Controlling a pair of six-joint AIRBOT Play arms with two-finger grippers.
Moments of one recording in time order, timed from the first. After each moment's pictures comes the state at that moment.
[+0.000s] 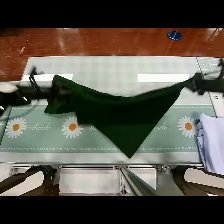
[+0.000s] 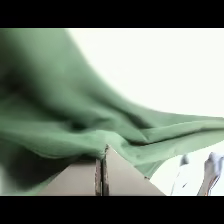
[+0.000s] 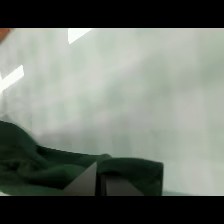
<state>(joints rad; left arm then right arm) 0.15 -1.22 0.92 0.50 -1.00 -1.28 -0.50 -1.38 1.15 -0.56 1.21 1.10</state>
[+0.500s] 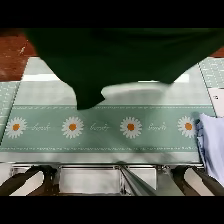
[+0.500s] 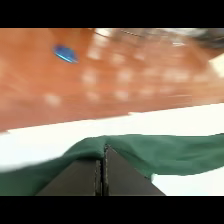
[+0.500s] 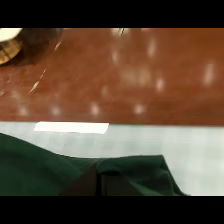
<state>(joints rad) 0.16 -1.09 1.91 0.79 -1.21 -1.42 -0.49 -0.97 1.69 -0.68 1.32 1.27</state>
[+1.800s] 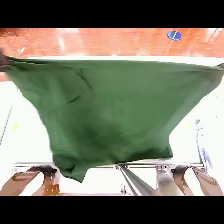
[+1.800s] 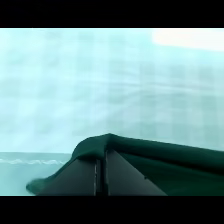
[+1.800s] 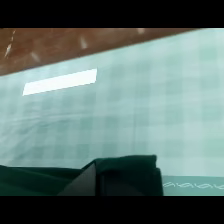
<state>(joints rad) 0.05 -0.95 1.37 1.40 -1.24 -1.62 -0.49 -0.78 1.23 -0.81 1.34 1.34</state>
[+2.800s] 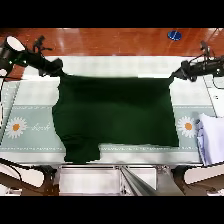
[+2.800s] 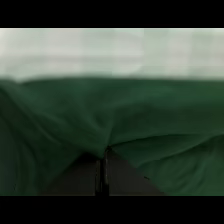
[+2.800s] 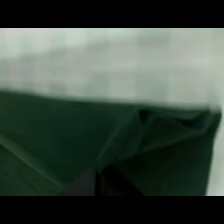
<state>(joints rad) 0.07 -1.74 1.65 1.11 -1.33 -1.49 -0.33 -1.71 1.52 -0.83 1.35 1.24</state>
